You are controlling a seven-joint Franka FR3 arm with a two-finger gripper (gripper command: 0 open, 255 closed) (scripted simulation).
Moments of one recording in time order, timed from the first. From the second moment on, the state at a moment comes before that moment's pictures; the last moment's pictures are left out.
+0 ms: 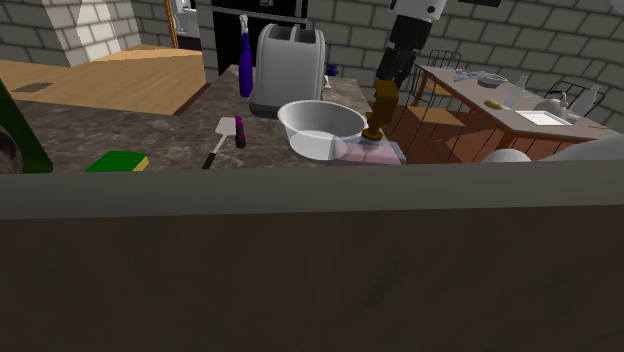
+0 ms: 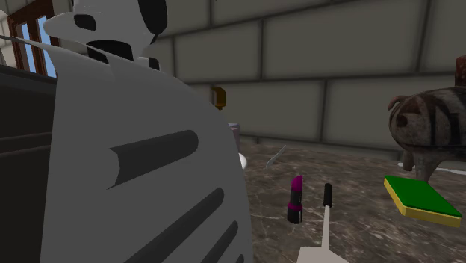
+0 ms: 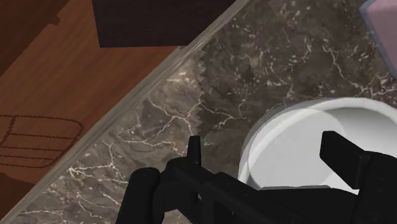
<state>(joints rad) 0.02 -0.82 -0.06 -2.38 0.06 1.60 -0.05</state>
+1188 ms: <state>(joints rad) 0.12 -0.20 0.18 -1.89 0.07 1.60 0.15</state>
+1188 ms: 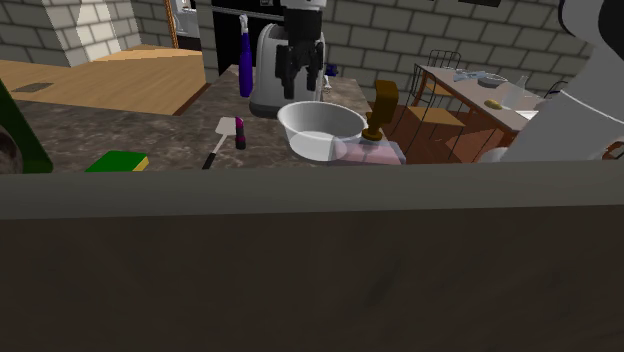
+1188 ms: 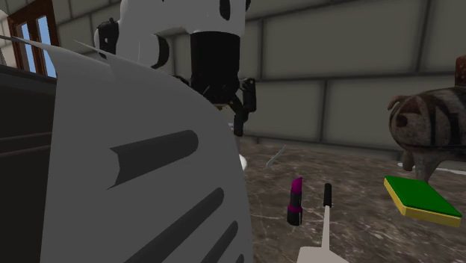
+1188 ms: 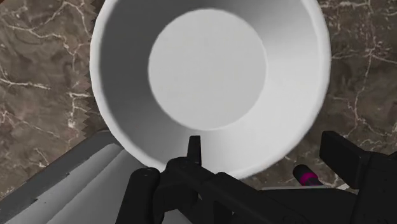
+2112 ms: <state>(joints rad) 0.23 0.28 0.28 -1.40 -0.04 1.49 0.29</state>
